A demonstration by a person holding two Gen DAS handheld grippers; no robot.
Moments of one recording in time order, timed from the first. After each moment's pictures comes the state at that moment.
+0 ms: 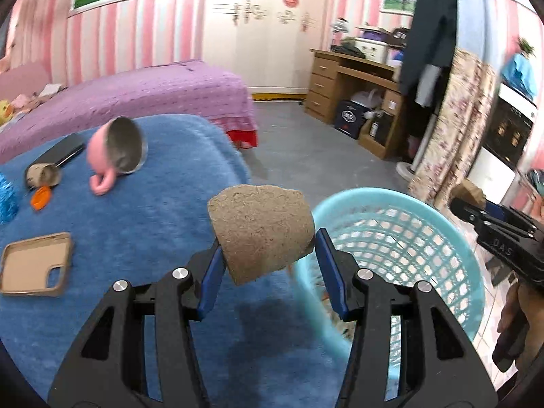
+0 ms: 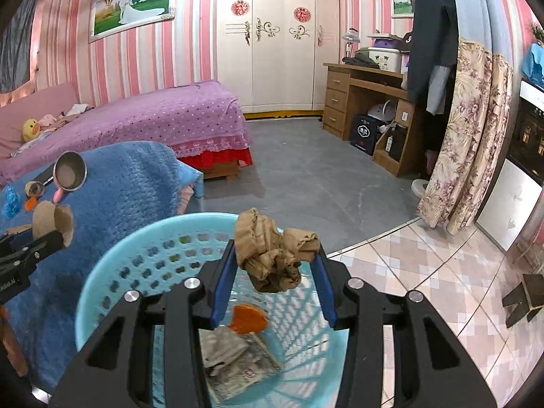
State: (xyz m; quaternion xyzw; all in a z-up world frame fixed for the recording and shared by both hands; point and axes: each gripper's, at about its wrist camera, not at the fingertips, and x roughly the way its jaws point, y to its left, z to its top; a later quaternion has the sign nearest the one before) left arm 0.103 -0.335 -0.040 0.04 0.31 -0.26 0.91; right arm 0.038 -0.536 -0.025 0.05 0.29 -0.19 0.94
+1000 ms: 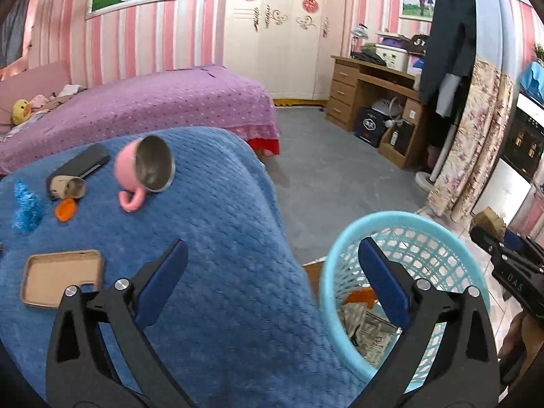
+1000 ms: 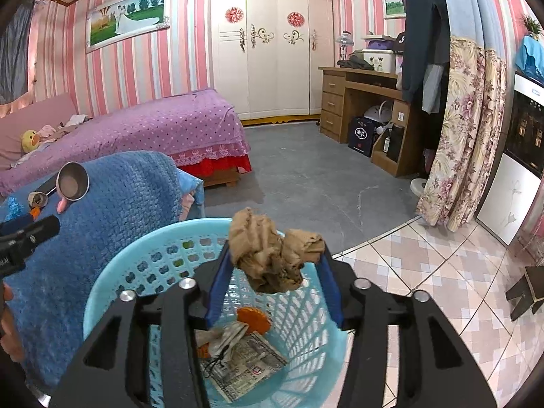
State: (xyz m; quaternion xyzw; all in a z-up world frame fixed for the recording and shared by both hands) left arm 0.120 -0.317 -0.012 0.03 0.30 -0.21 0.93; right arm 0.027 -0.522 -0.019 0.07 0.27 -0.19 0.94
